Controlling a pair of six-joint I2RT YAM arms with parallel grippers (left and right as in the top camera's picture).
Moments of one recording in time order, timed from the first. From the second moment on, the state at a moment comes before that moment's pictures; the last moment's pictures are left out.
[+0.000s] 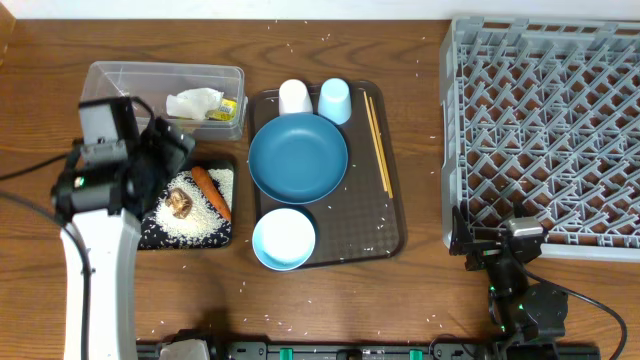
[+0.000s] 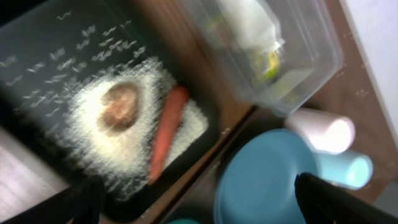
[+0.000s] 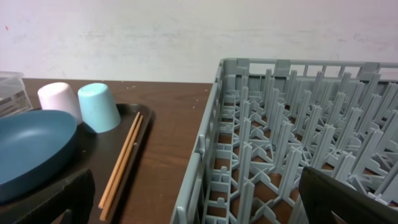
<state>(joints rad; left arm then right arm) 0.17 1.24 1.20 -1.01 0.03 -0.83 0.08 0.01 0.01 -0.07 -0.07 0.05</state>
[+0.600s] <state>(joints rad) 0.44 1.07 1.20 -1.52 -0.27 -1.21 0.08 0.01 0.01 -0.07 -0.07 0.05</state>
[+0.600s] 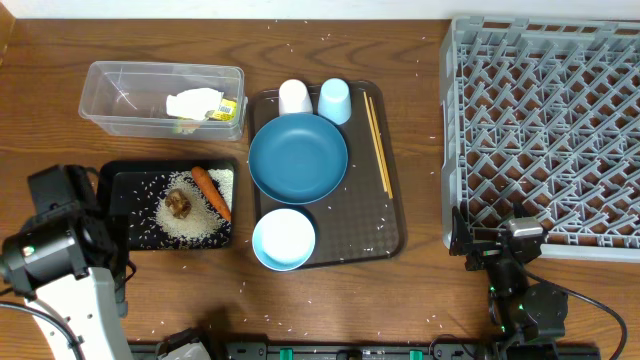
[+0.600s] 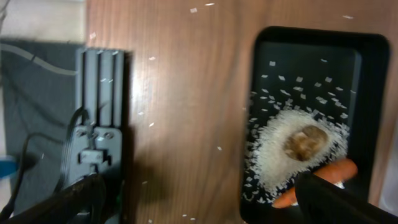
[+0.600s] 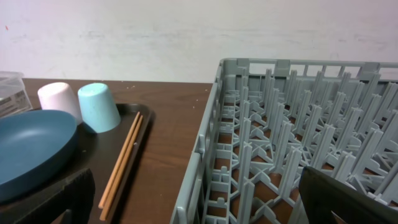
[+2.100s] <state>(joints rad) 0.48 1.07 1.20 -1.60 -0.24 -1.22 0.08 0.51 0.77 -0.01 -0.66 0.77</state>
